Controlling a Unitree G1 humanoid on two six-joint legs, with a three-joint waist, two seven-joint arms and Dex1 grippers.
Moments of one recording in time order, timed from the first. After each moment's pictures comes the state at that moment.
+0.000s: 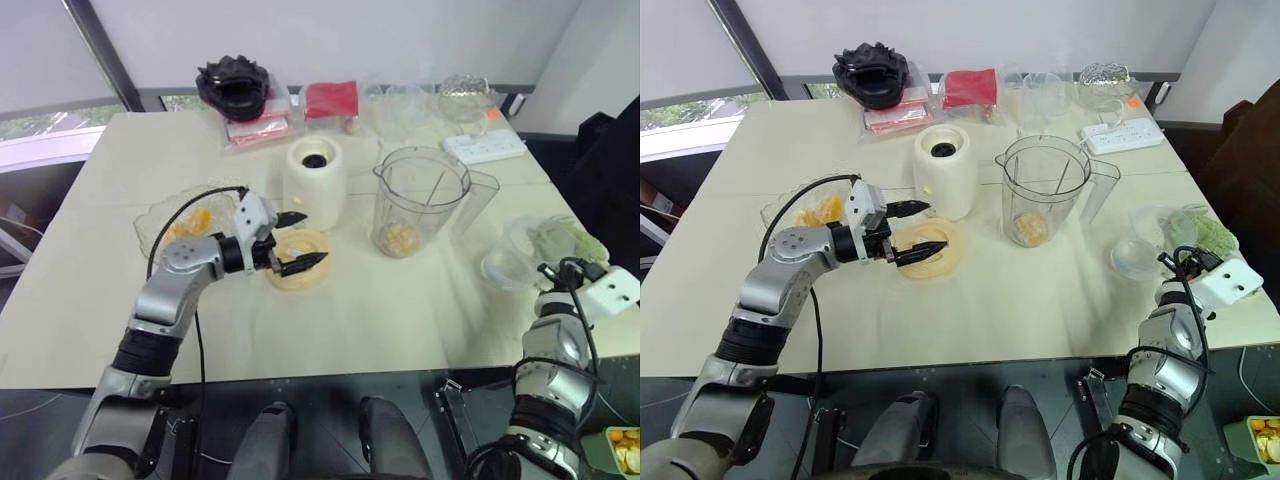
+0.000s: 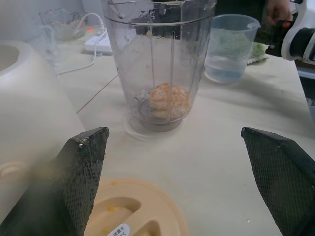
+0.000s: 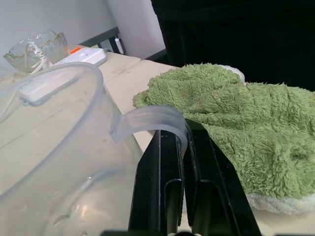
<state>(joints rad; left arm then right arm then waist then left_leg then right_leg) -0.50 0.44 -0.10 0.02 -0.34 0.30 -0.95 -0.24 -0.18 -0.66 0.18 0.34 0.04 -0.10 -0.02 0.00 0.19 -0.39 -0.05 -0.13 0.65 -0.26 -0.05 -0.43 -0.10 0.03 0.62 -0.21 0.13</state>
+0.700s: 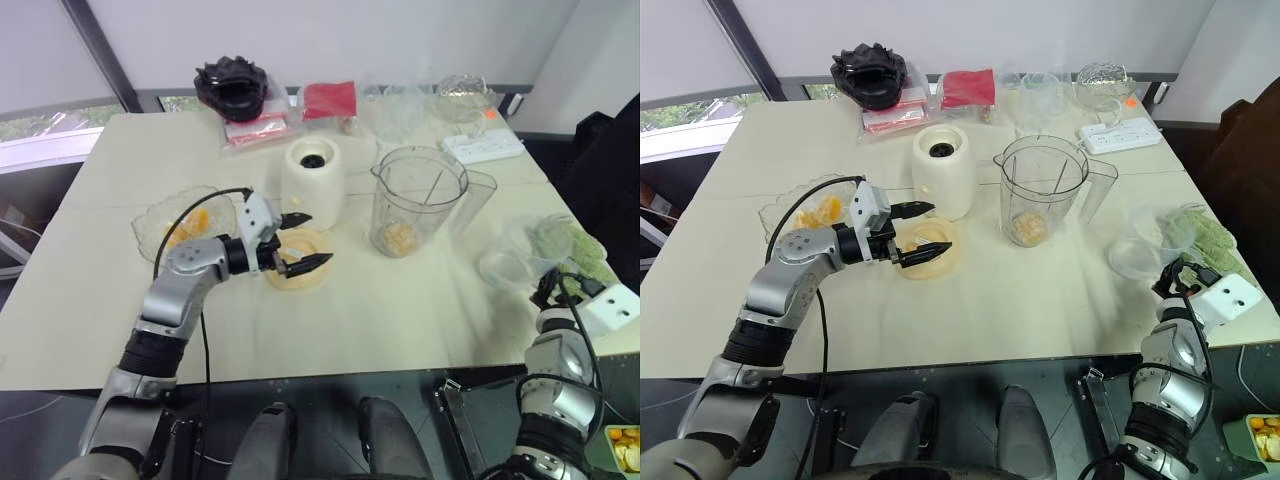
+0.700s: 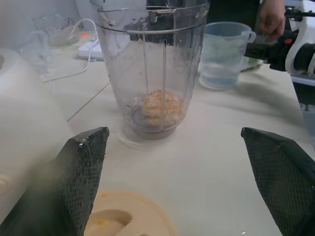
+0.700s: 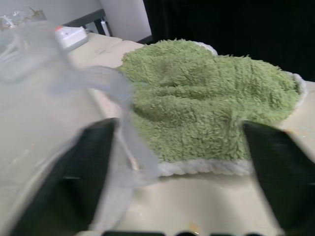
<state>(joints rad) -0.50 0.41 -0.10 0.02 -0.34 0.30 -0.95 -0.15 -0.18 -0.63 0.15 0.37 0.08 -0.13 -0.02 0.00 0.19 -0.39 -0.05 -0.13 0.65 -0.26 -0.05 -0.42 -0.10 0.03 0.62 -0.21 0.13</state>
